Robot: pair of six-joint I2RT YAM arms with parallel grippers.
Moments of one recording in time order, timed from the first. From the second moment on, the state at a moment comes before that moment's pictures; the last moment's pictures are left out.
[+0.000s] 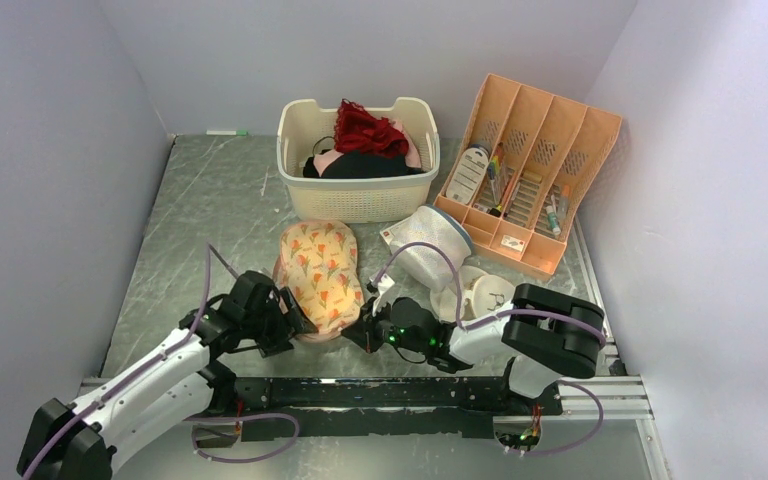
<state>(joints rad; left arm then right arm) -0.56 0.76 0.36 -0.58 0.15 -1.06 1.17 1.57 0.35 0.89 0.03 0.54</state>
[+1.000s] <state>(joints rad) -0.59 0.72 0.29 -0.47 0.13 -1.16 1.14 1.43 0.22 0.82 0.08 0.55</state>
